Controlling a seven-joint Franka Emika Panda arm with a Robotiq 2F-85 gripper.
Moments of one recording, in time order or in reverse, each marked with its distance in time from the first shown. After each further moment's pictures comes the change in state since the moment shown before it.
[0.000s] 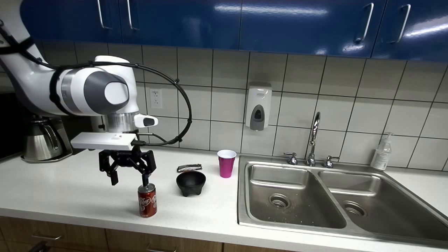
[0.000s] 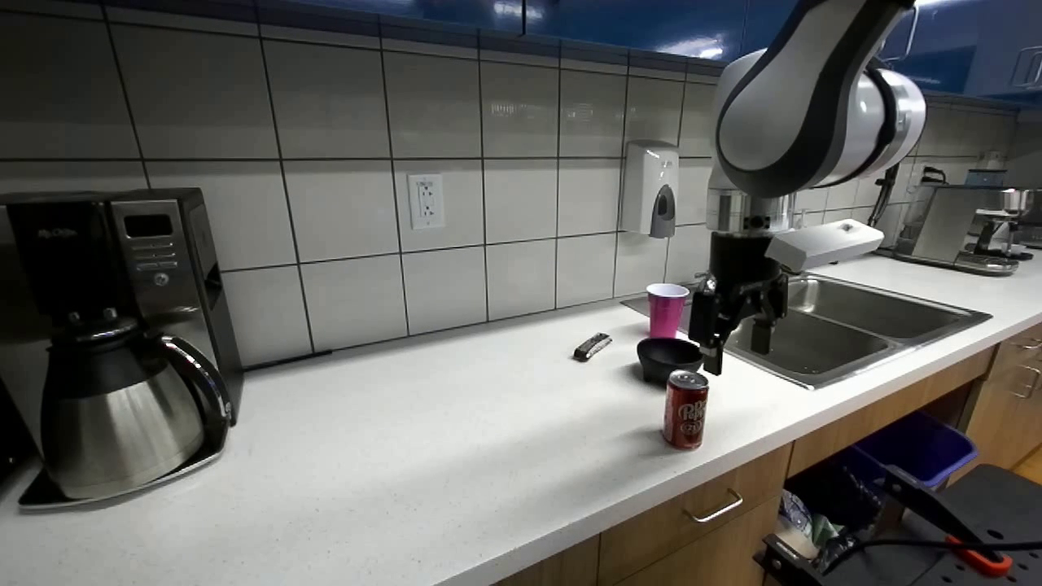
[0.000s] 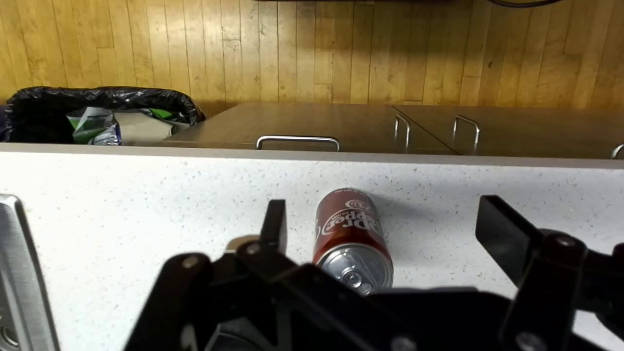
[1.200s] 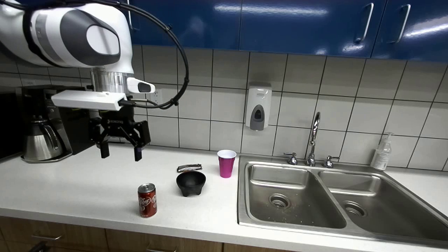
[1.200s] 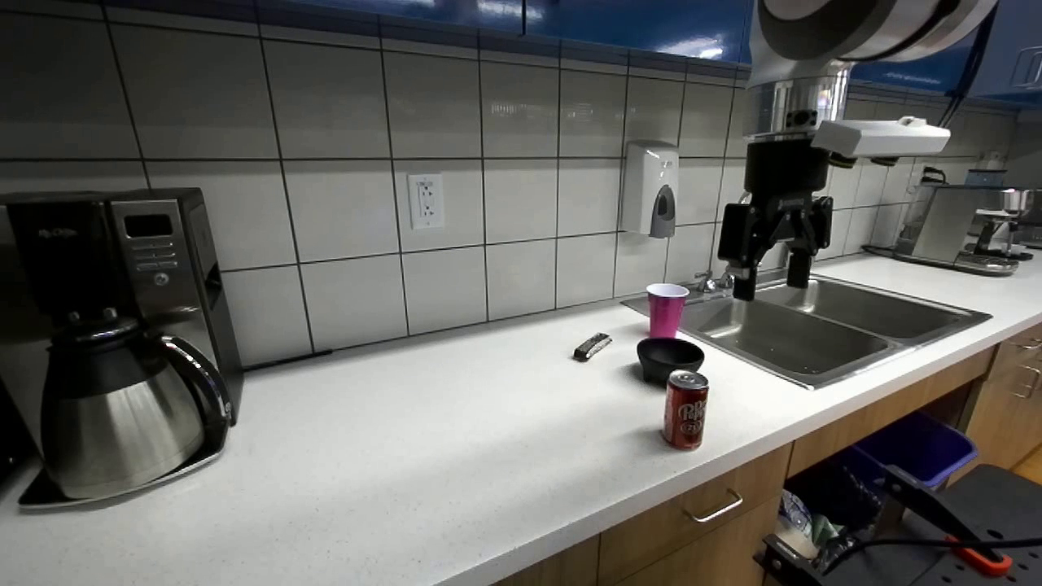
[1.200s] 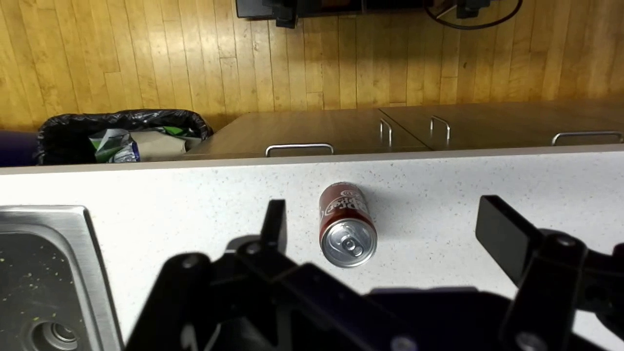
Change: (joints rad) arm 0.000 -0.343 -0.021 0.000 0.045 -0.353 -0.011
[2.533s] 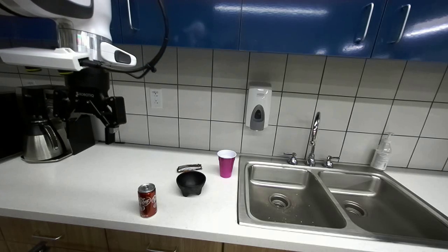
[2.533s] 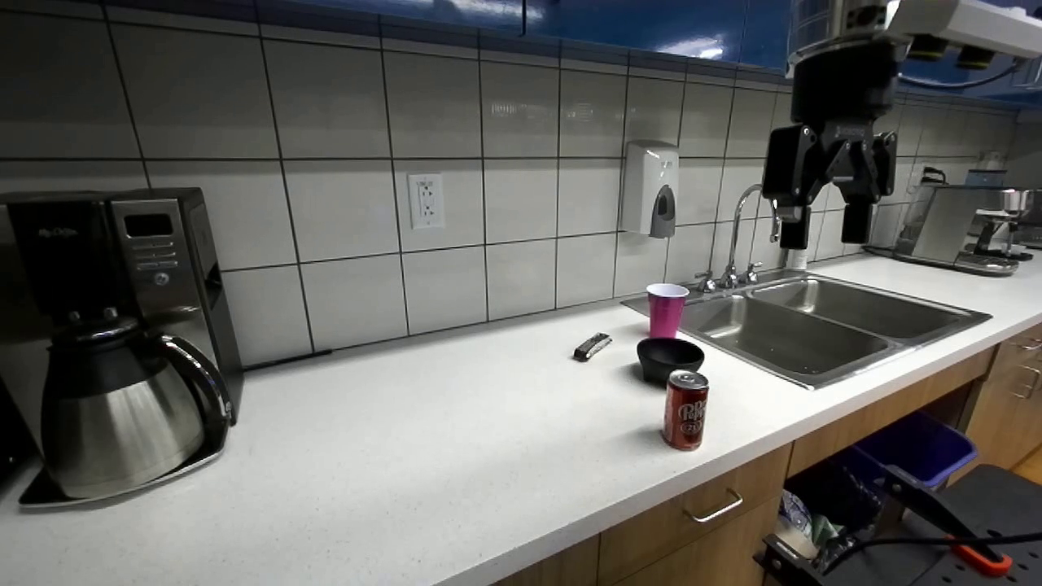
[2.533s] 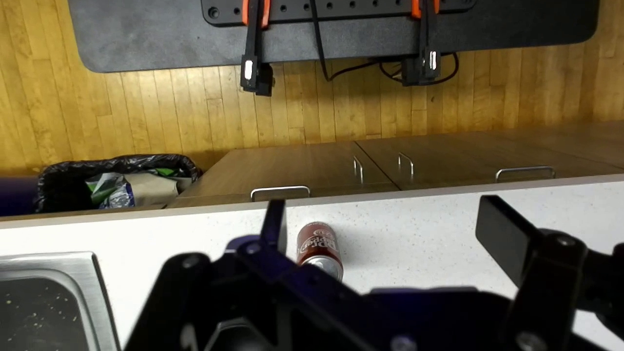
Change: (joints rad) arm 0.004 -0.286 0.031 0.000 0.063 -0.346 0.020
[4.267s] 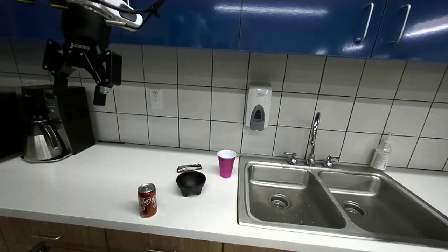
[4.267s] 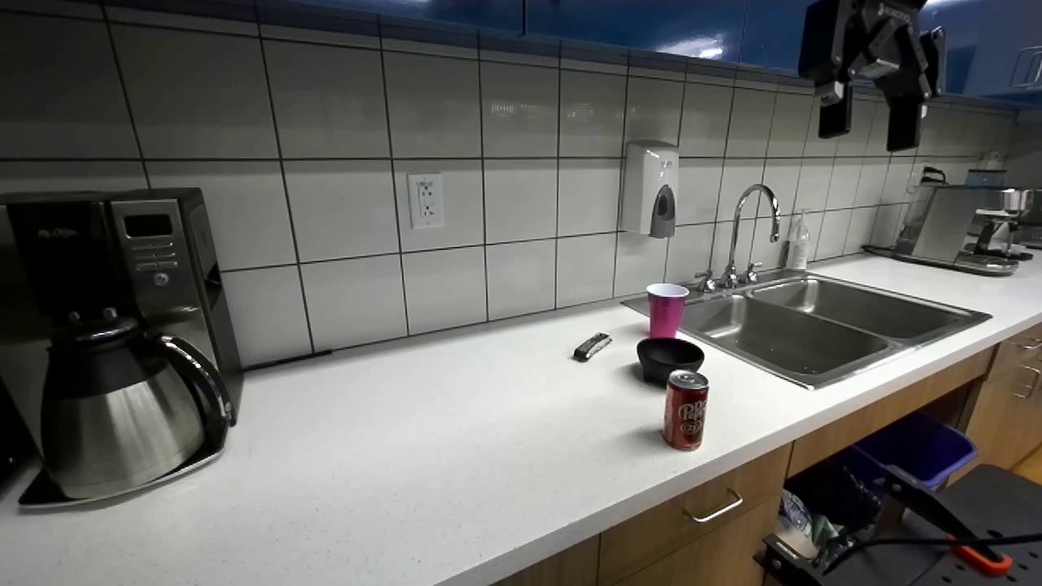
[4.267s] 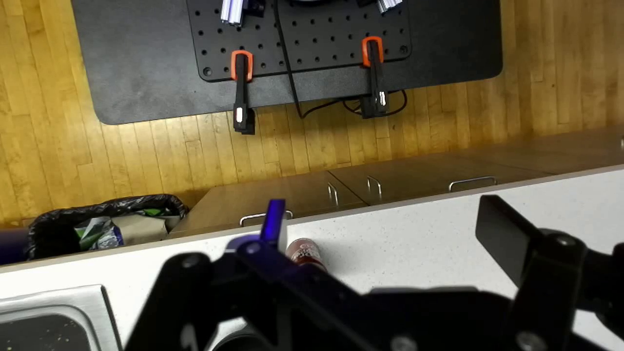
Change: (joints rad) arm -0.002 -0.007 -0.060 0.244 0.051 -0.352 0.000
